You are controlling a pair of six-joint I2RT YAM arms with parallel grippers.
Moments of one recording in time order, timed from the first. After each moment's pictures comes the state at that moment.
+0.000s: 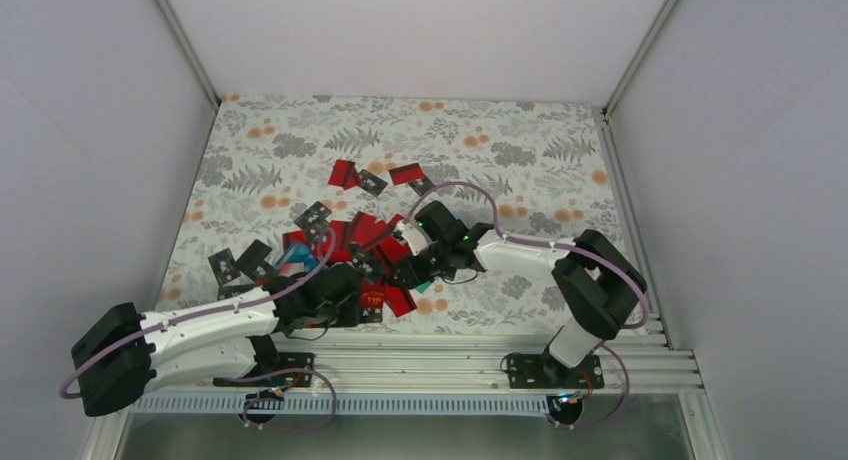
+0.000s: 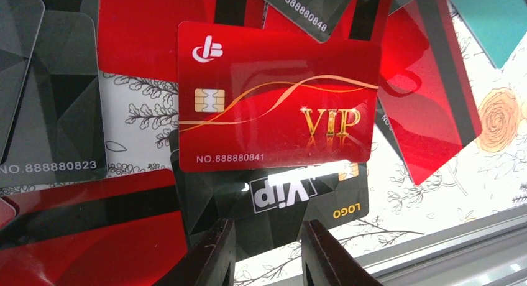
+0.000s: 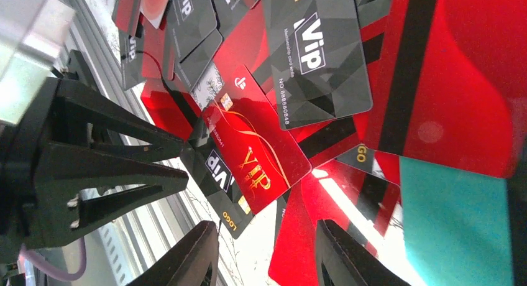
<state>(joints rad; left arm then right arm) -1.00 0.99 0.43 -0.57 -0.02 -0.99 0.83 1.62 0.88 -0.24 -0.57 0.36</state>
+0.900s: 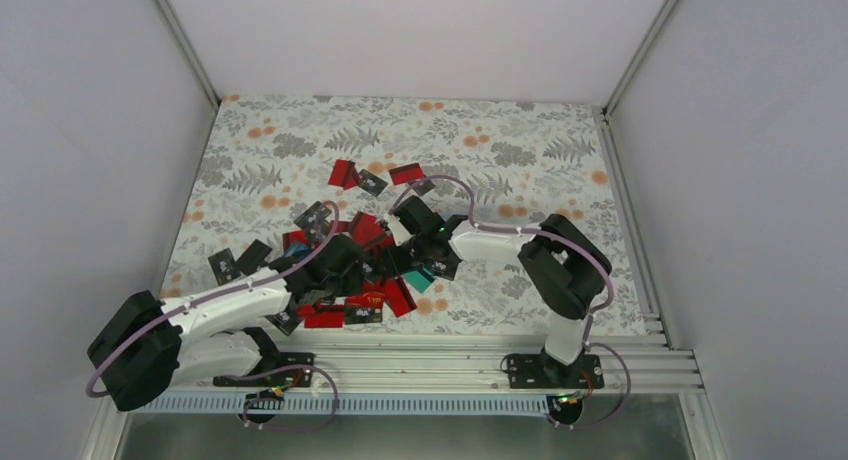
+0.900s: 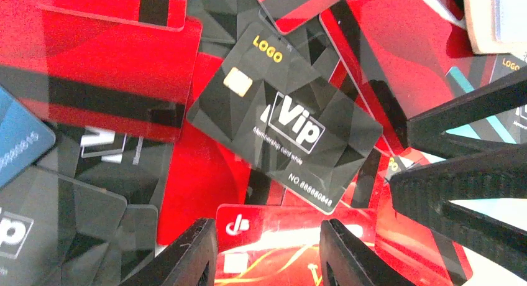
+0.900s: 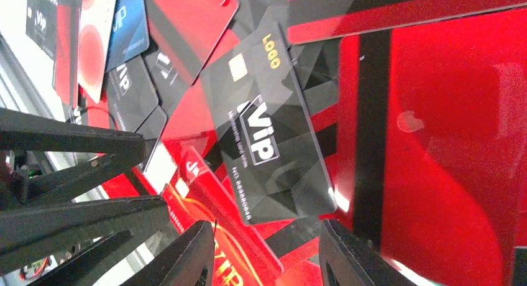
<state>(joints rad) -0.82 1.12 0.51 -0.47 -0.12 -0.88 0.88 1.83 1.05 -0.24 -0.45 0.50</state>
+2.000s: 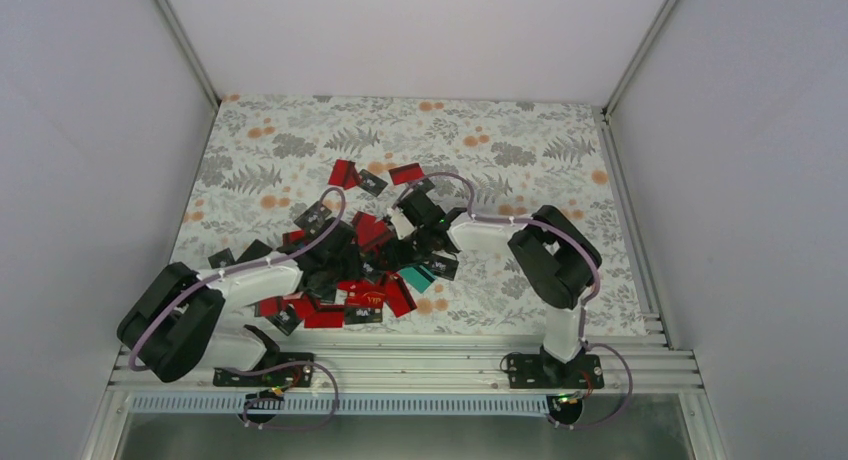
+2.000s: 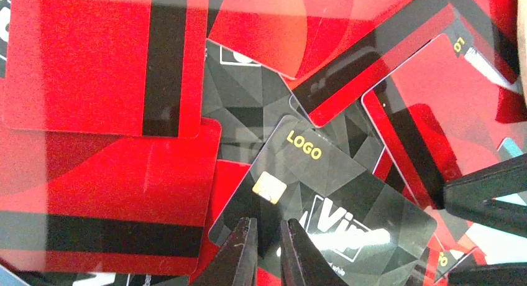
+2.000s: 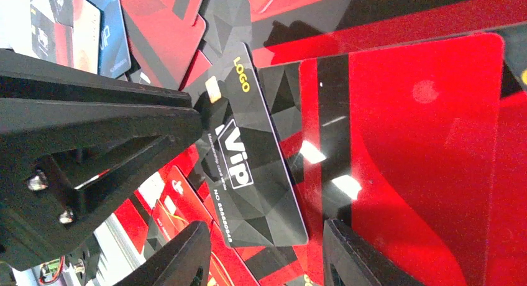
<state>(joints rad) -0.63 1.33 0.51 -0.24 -0.02 -0.68 0.81 1.90 1.09 -0.24 -0.53 0.50</state>
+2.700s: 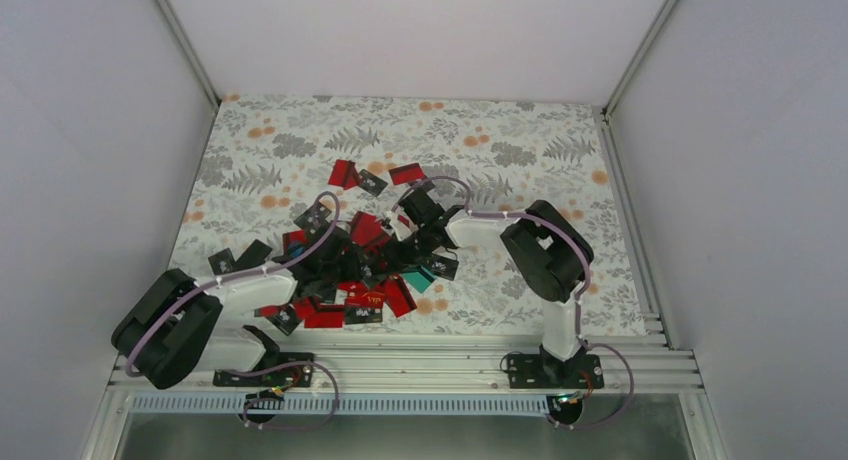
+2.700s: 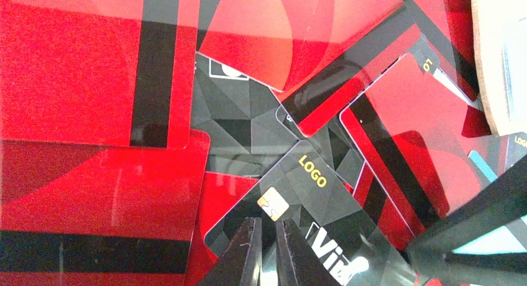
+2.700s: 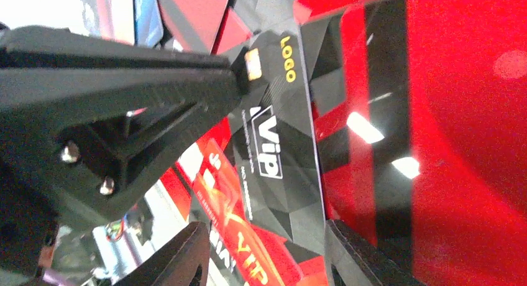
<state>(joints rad) -0.62 1.30 0.41 -0.06 0.00 -0.71 0.79 1.96 1.13 -0.27 -0.71 0.53</state>
